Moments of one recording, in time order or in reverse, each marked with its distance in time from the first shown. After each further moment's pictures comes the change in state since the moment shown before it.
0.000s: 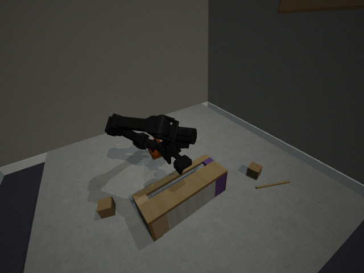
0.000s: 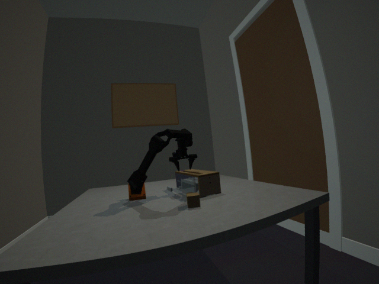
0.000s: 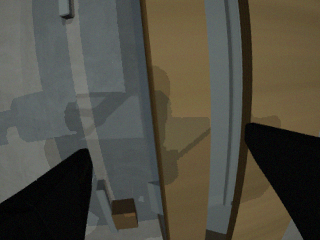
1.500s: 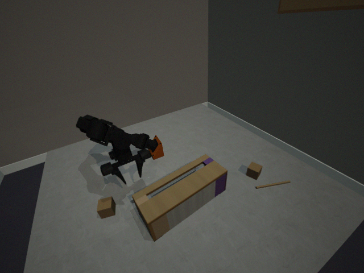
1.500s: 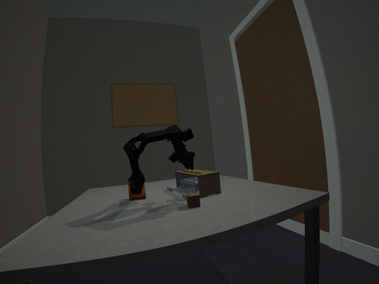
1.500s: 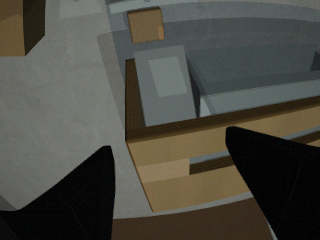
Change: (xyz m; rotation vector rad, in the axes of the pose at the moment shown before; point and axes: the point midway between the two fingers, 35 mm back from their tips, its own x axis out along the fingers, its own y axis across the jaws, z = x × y) arm -0.021 0.048 -0.170 -1.497 0.316 -0.205
